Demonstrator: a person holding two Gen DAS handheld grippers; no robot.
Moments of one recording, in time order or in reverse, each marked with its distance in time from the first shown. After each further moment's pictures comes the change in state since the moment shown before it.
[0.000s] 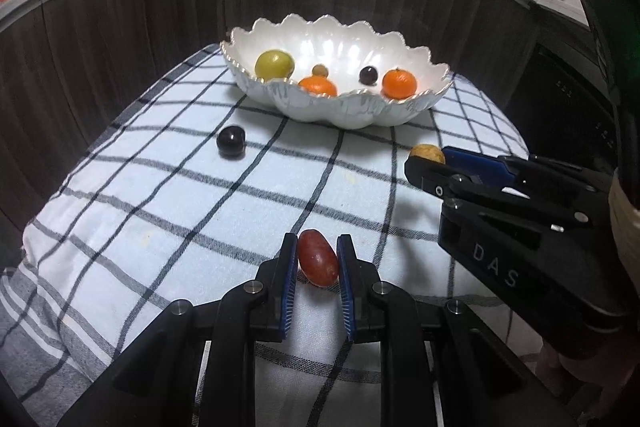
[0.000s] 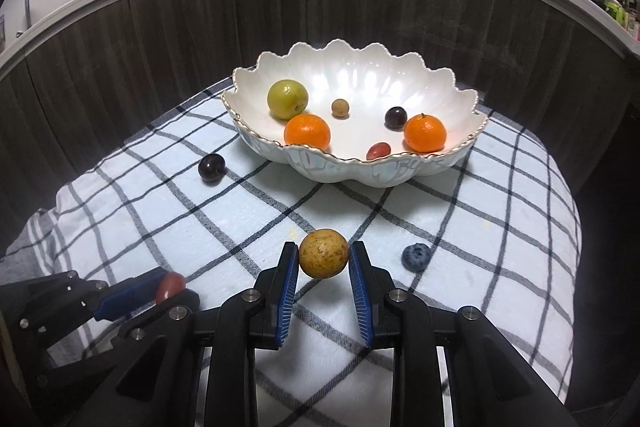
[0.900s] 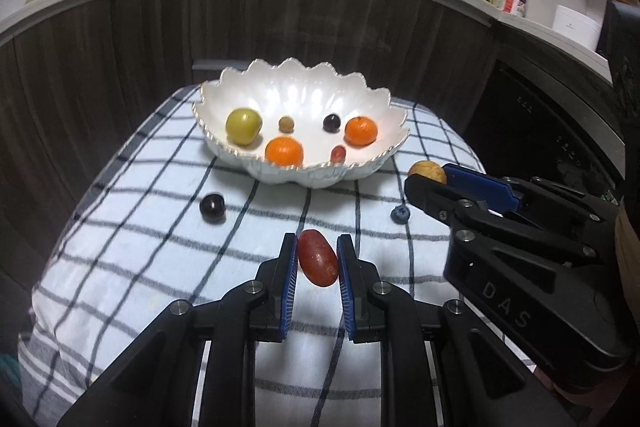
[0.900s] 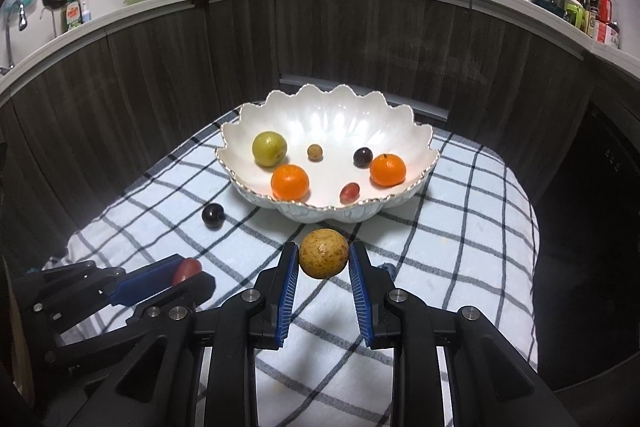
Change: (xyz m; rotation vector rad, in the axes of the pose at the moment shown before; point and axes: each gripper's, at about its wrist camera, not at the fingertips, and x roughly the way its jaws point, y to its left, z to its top) left arm -0.028 0.003 0.040 0.076 -0.063 -0.128; right arm -0.053 0.002 0.025 0.083 -0.075 -0.088
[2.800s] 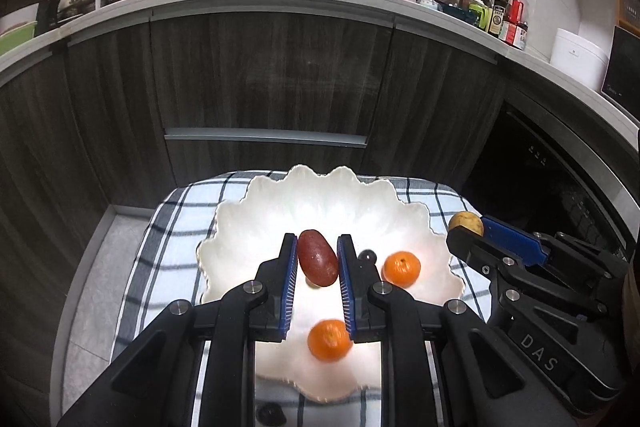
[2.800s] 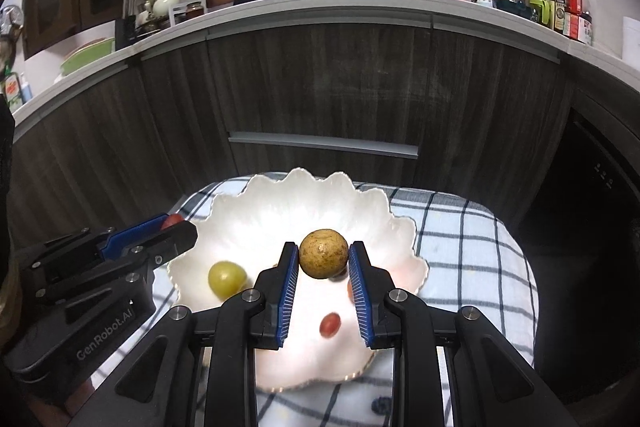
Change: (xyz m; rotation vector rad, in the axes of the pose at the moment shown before) left arm 0.072 0.056 0.169 0.097 -0.065 -0.074; right arm 0.061 -0.024 0.119 0.186 -0.073 -0.122
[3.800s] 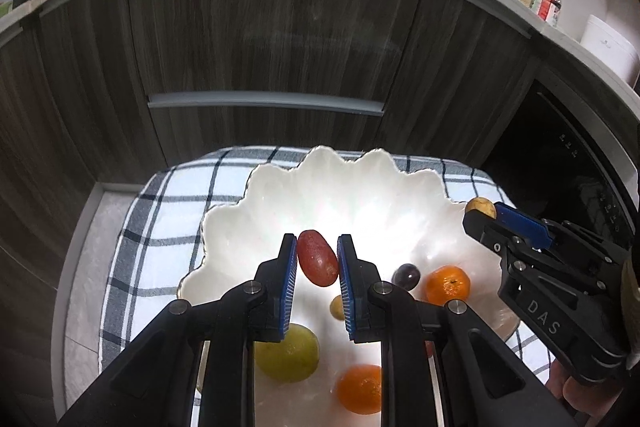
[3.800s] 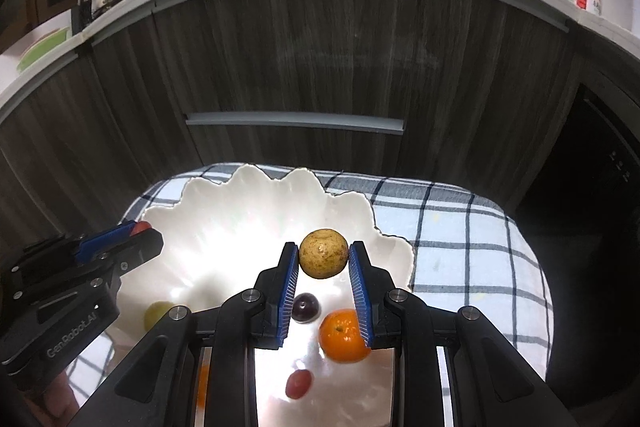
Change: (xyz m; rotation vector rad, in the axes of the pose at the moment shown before) left arm 0.094 0.028 0.022 -0.022 0.170 -0.006; right arm 0.101 -0.022 0.027 0.048 0.136 -0.077
